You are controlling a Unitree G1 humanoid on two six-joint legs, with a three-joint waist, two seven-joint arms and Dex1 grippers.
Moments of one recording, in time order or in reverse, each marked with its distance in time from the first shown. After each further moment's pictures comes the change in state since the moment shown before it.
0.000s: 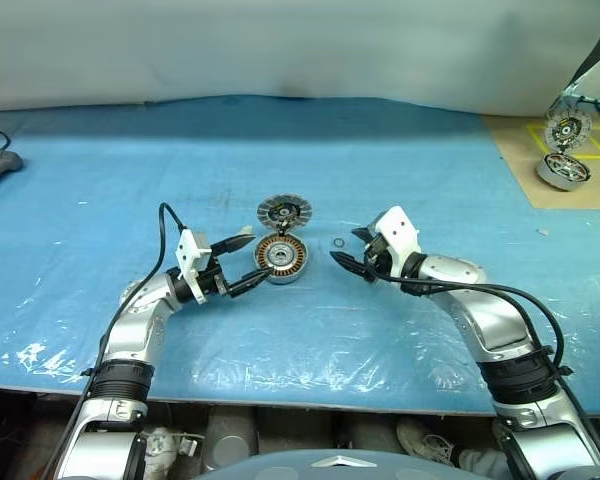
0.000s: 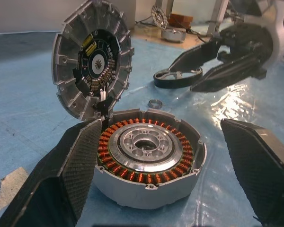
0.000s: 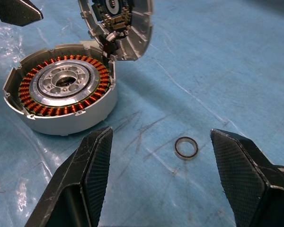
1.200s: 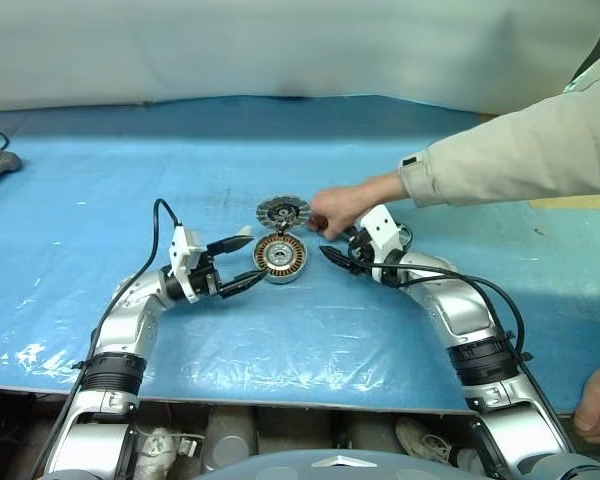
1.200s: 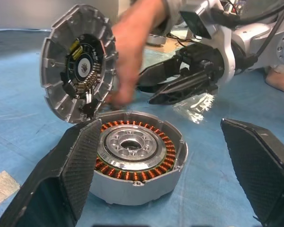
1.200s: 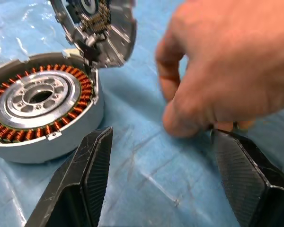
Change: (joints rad) left arm -0.036 0.047 -0.010 0.081 -0.050 -0.011 -0.114; right arm -0.063 0.112 -0.020 0.174 -0.047 -0.084 -0.012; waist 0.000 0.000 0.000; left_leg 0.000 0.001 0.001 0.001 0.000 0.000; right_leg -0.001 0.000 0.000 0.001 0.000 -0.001
